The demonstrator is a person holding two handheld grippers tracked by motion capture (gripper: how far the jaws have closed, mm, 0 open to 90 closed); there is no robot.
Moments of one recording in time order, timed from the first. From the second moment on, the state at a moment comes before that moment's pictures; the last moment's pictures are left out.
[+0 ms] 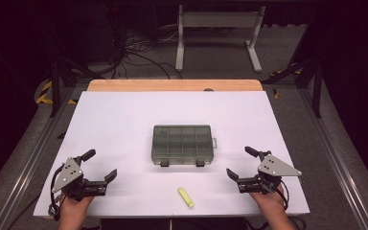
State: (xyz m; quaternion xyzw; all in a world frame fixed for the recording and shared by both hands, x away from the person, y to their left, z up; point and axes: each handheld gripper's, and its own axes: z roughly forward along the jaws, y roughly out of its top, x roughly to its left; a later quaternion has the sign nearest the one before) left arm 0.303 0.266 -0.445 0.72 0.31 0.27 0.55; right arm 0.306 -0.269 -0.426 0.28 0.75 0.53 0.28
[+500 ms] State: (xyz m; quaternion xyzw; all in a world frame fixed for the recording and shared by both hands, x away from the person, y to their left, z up) left arm 0.305 0.267 -0.444 0.73 0.31 0.24 0.56; right arm 0.305 -0.269 -0.426 0.27 0.75 0.53 0.27
